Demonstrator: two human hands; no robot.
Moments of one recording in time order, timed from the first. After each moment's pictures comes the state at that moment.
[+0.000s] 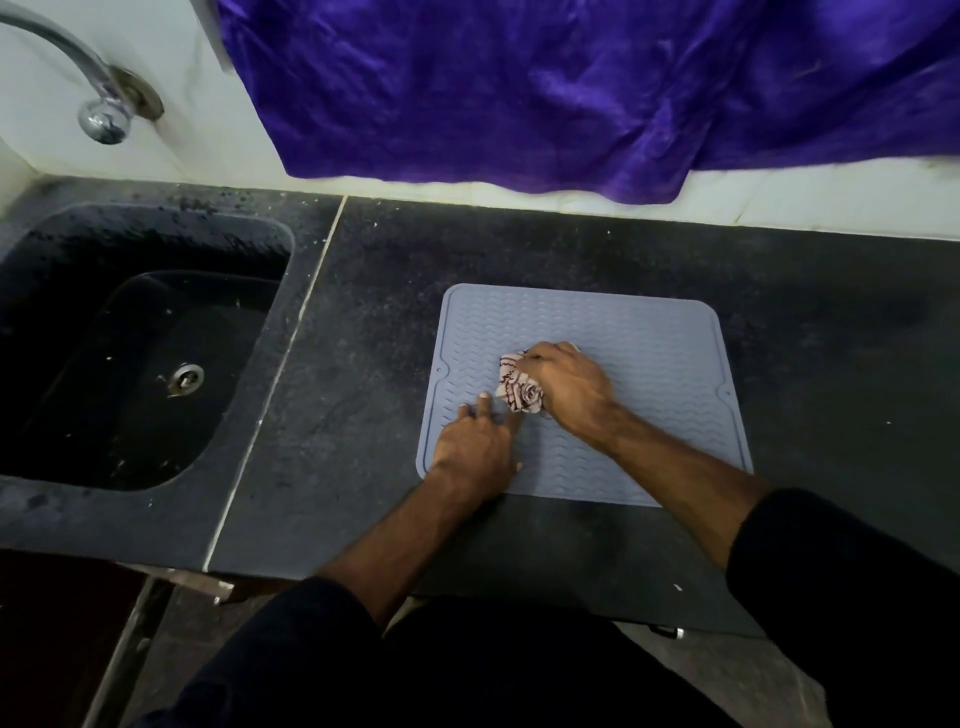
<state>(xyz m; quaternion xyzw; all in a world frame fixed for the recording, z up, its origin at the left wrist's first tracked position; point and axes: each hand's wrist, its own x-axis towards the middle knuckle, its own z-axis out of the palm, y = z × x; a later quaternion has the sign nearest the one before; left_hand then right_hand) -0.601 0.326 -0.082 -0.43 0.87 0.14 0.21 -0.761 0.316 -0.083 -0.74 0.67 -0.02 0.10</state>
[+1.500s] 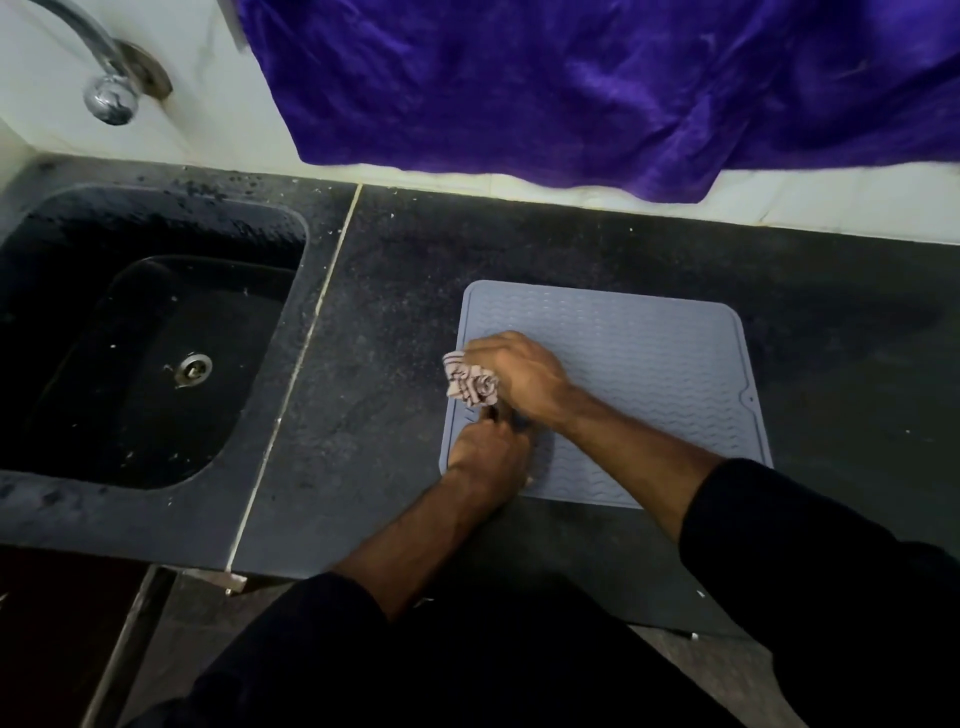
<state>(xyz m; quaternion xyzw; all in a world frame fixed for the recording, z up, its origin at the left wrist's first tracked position) -0.585 0.320 -0.072 -0.37 0.90 0.09 0.20 -0.693 0.270 -0.082 -0.72 0.65 -0.13 0.20</state>
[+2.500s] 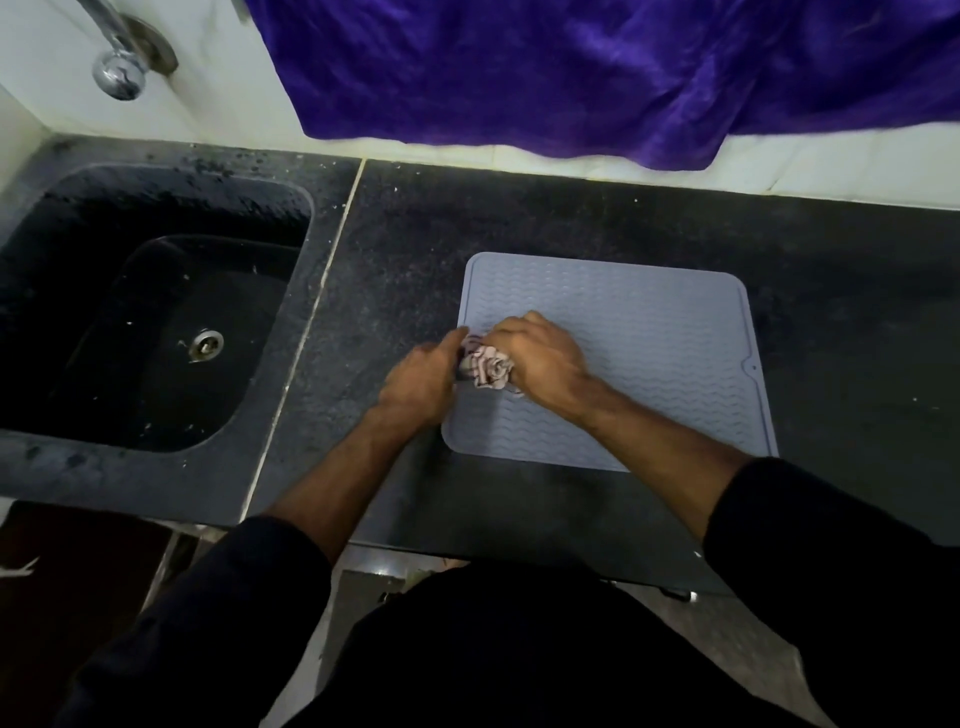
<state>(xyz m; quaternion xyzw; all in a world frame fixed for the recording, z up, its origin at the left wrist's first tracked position) -0.524 0.269 -0.077 -0.53 0.81 0.27 0.02 -0.698 0.301 -0.071 -0.75 0.64 -0.07 0.12</state>
